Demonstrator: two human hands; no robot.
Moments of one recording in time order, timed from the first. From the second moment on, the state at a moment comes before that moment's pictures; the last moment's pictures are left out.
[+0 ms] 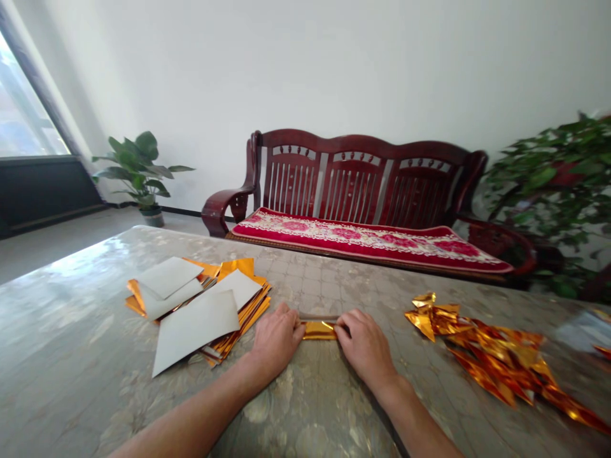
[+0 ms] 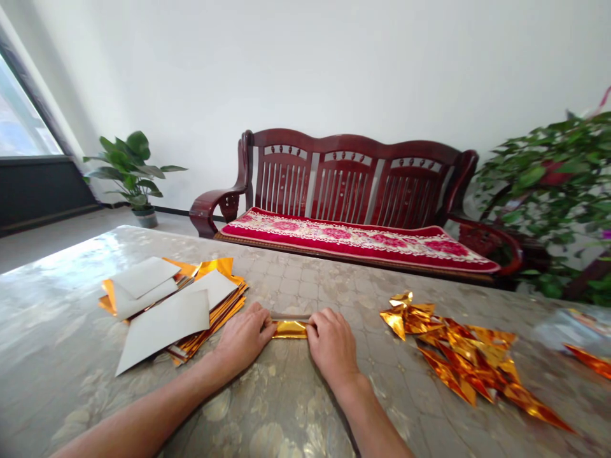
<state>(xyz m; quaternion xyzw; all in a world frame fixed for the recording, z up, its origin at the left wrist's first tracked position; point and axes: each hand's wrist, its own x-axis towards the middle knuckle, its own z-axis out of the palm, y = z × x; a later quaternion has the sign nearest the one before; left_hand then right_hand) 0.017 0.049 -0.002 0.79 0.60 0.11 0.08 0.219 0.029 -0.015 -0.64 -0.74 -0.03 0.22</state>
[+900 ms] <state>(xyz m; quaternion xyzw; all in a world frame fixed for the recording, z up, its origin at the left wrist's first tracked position) 0.021 0.048 -0.003 0.79 0.61 0.10 0.08 0.221 0.032 -0.016 -0.68 -0.70 0.00 0.22</state>
